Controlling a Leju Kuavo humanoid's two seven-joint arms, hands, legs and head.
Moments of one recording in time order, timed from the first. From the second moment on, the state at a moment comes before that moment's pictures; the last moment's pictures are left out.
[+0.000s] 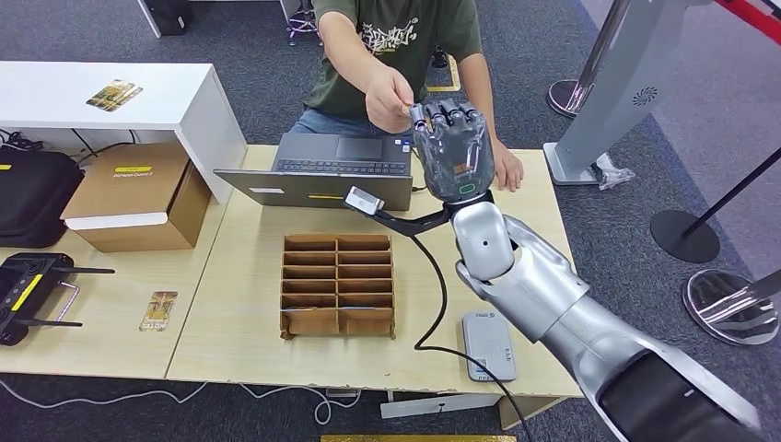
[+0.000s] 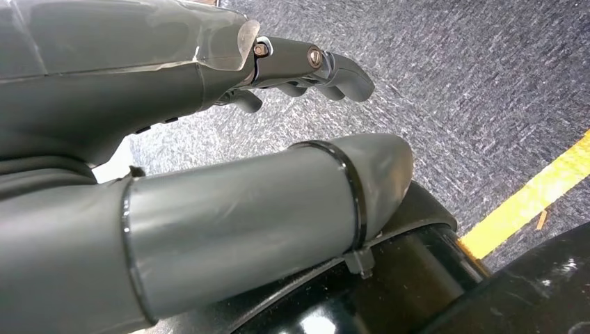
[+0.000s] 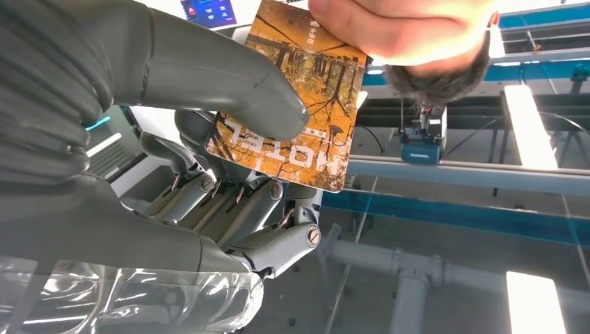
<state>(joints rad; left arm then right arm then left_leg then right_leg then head) -0.02 -0.25 0.62 -0.19 -1.55 0.40 0.03 -0.92 -0.06 0.88 -0.98 1.50 -0.57 0.48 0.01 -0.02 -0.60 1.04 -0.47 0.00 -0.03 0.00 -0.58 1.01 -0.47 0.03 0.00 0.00</state>
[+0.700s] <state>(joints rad) -0.02 -0.25 0.60 -0.19 -1.54 0.40 0.04 -0.89 -0.05 0.82 -0.96 1.49 -0.54 0.43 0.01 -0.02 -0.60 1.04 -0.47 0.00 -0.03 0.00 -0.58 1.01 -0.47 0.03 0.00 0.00</state>
